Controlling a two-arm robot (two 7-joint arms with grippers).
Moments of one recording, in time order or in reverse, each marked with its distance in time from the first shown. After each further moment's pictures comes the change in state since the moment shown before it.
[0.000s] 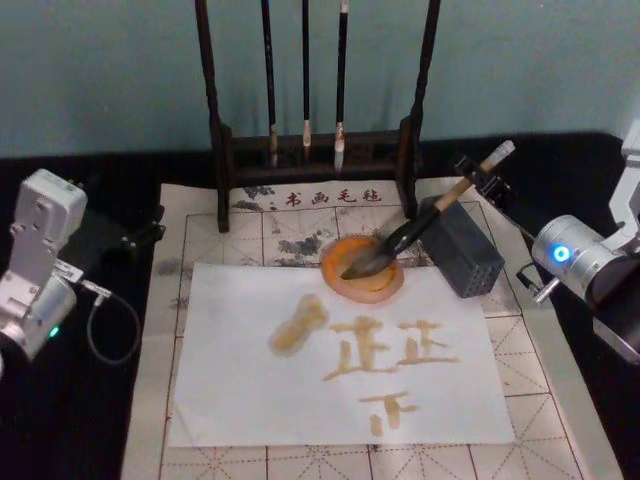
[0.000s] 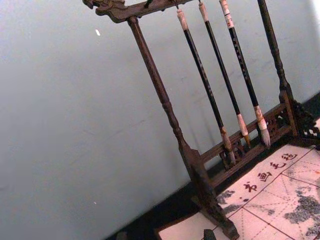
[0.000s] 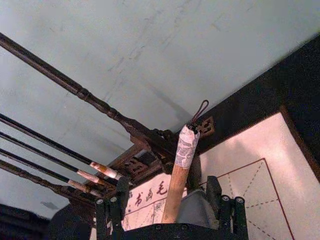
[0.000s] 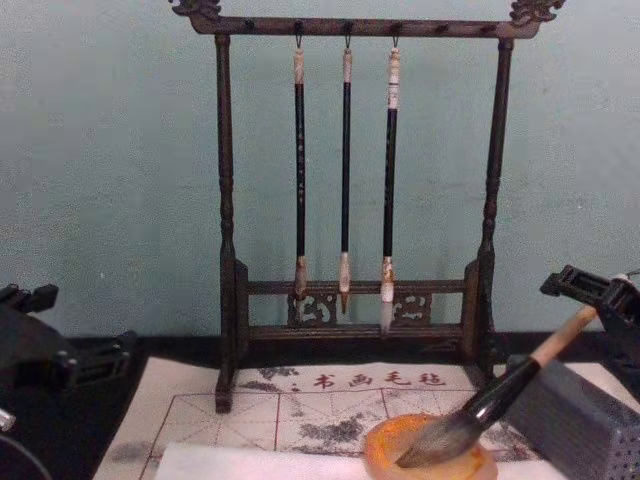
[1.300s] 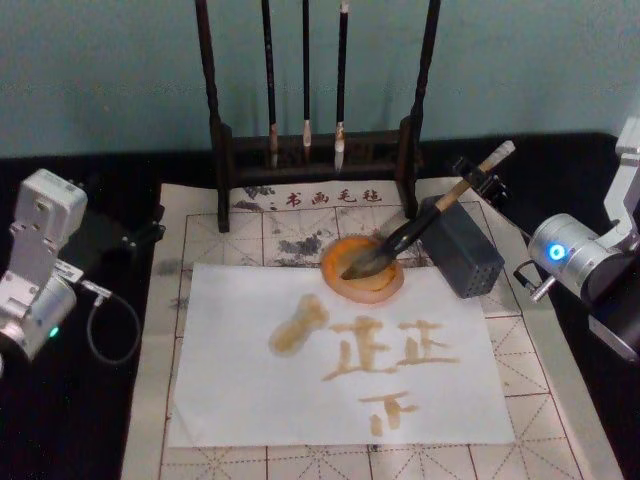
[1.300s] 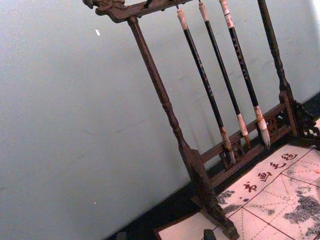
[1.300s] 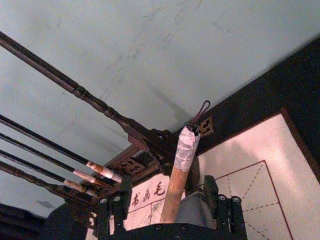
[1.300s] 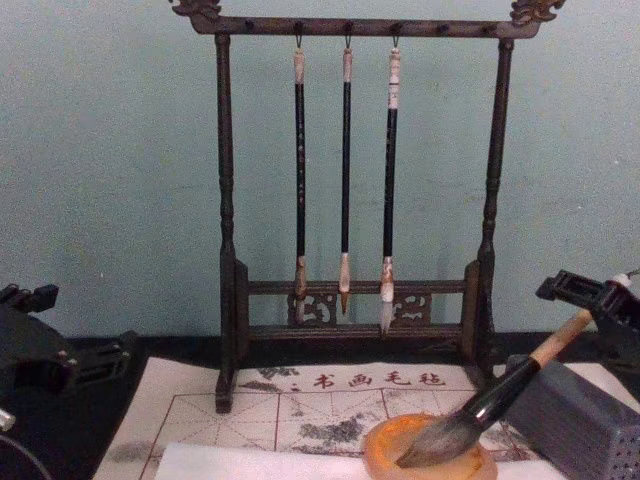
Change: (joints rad) left arm 0.000 0.000 0.000 0.000 0.000 0.000 0.000; right arm 0.024 0.018 -0.043 0.025 0.017 -0.024 -0.004
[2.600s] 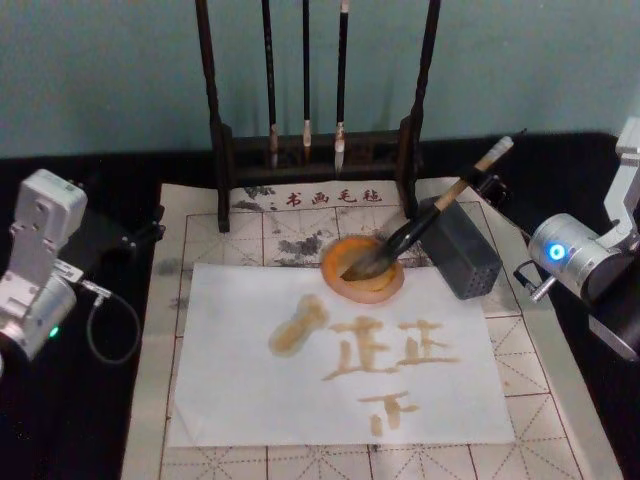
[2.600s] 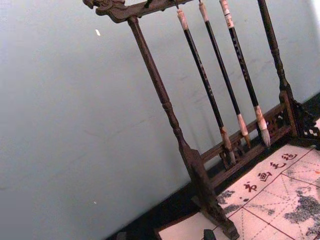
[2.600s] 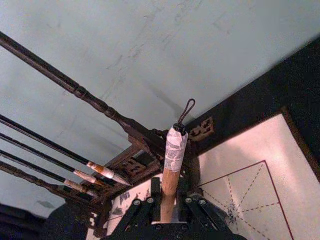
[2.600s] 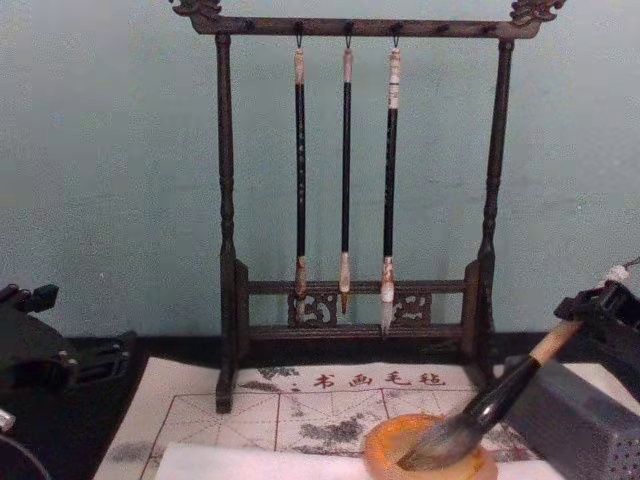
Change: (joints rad) left arm 0.000 0.000 0.000 0.000 0.000 0.000 0.000; right arm -0.001 -0.001 0.002 -0.001 -0.001 0.001 0.000
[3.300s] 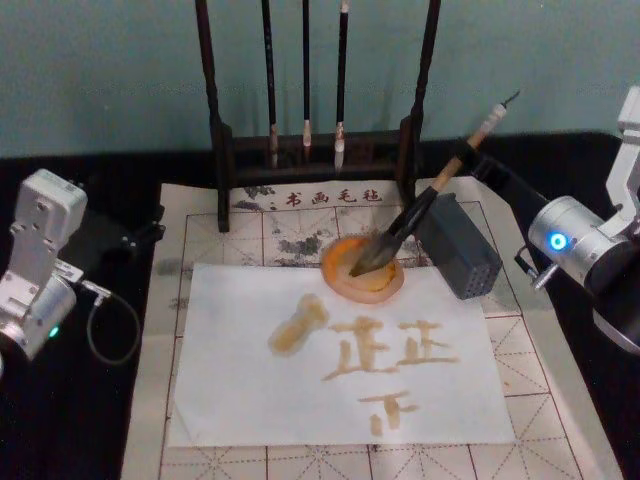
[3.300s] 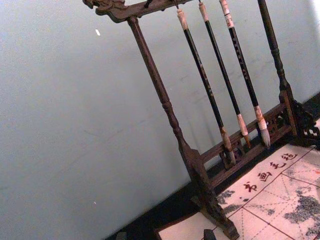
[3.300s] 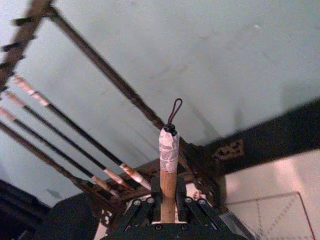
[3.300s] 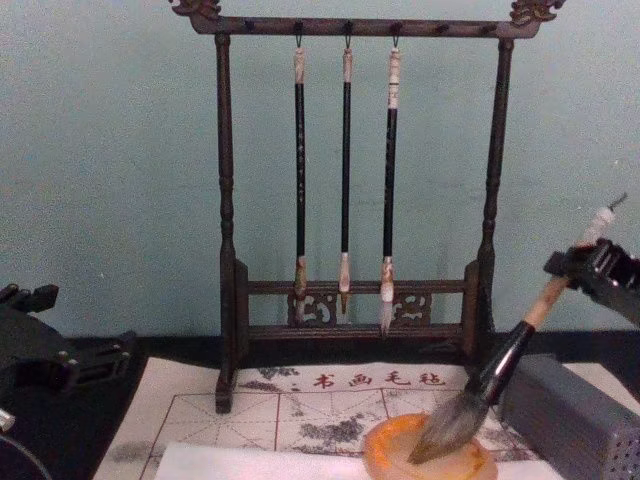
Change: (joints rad) left arm 0.000 0.000 0.000 0.000 0.000 0.000 0.000; right arm -0.002 0.068 -0.073 -0.090 -0.039 -0.076 0.046
